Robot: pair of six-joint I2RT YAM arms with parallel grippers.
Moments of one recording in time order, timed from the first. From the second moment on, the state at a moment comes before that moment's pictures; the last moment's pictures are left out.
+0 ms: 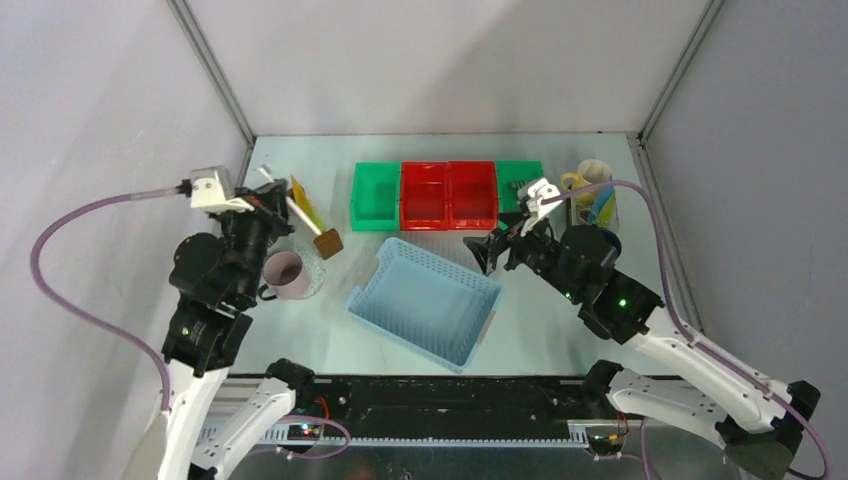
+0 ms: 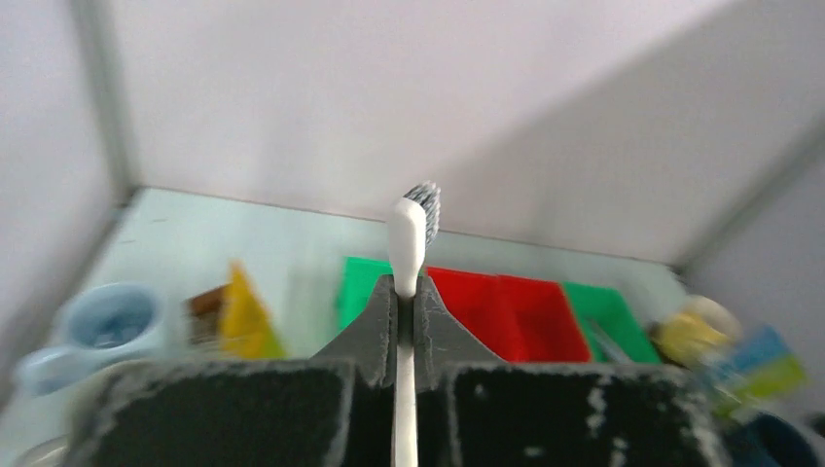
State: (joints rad) left arm -0.41 0.66 1.08 -0.29 -0.27 -0.27; right arm 0.86 0.88 0.89 -0.08 0.09 0.15
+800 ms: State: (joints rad) left arm 0.10 0.92 0.76 0.13 -0.48 -0.15; right arm 0.72 0.70 0.75 -0.20 0.22 0.04
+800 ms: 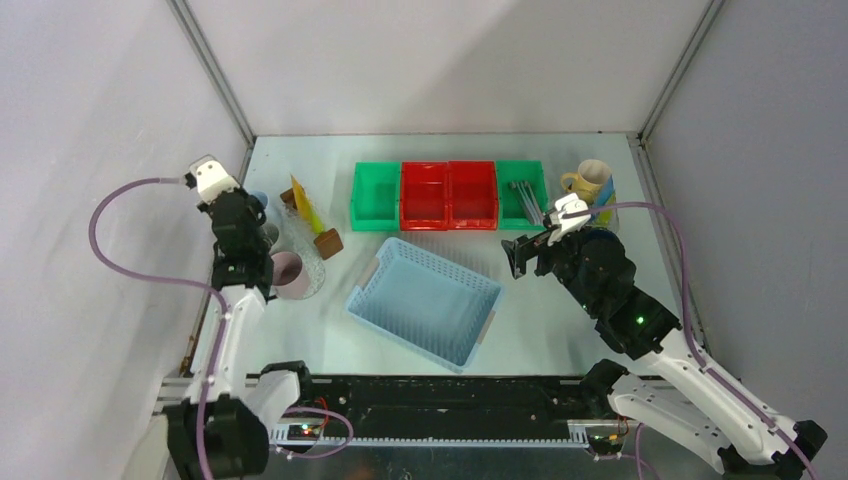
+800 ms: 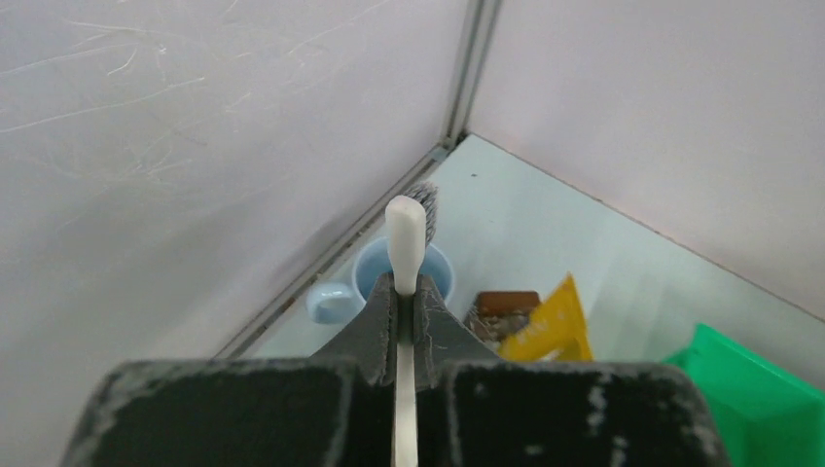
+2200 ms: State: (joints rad) left arm 0.30 1.74 1.20 0.17 -0.23 -0.07; right arm 0.56 0.77 0.70 -0.16 0.12 0.03
